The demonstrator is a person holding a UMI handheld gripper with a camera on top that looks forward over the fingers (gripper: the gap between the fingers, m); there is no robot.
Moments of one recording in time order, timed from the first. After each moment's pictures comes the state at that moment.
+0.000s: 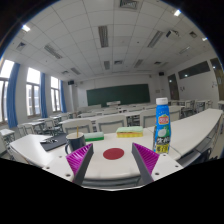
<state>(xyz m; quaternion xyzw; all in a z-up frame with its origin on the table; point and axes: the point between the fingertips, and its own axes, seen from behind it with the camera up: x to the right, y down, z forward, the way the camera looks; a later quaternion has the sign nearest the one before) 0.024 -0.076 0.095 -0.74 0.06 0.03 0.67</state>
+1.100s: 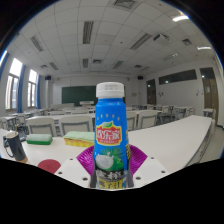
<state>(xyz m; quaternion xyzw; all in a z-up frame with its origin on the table) 0.234 0.028 0.064 -0.73 0.13 -0.10 0.66</state>
